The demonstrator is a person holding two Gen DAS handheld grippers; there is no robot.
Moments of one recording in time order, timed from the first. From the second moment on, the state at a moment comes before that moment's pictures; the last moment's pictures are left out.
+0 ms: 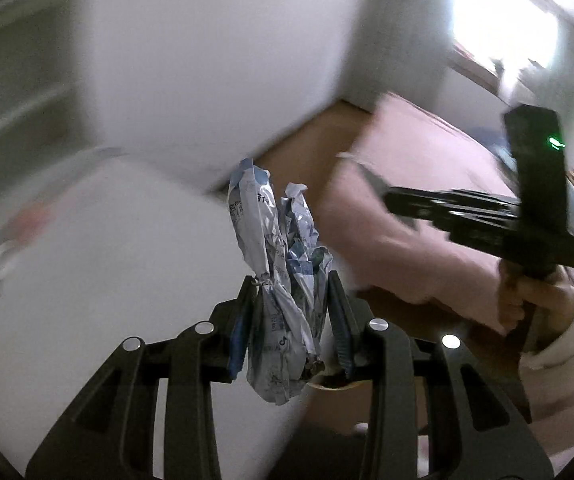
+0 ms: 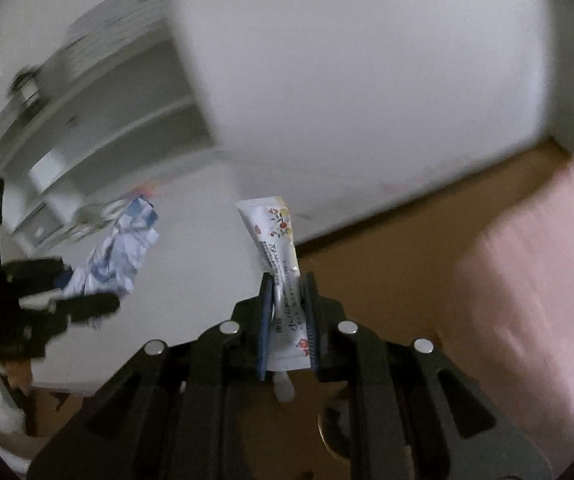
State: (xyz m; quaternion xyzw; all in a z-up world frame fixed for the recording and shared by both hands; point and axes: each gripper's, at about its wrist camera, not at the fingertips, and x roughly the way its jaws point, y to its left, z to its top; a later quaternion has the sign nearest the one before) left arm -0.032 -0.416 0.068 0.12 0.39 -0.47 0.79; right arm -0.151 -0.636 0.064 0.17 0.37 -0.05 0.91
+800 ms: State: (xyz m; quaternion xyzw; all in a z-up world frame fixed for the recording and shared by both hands) left arm -0.048 -0.622 -0.228 0.24 0.62 -0.42 0.62; right arm -0.208 -0.767 -0.235 0.43 0.57 -0.08 0.70
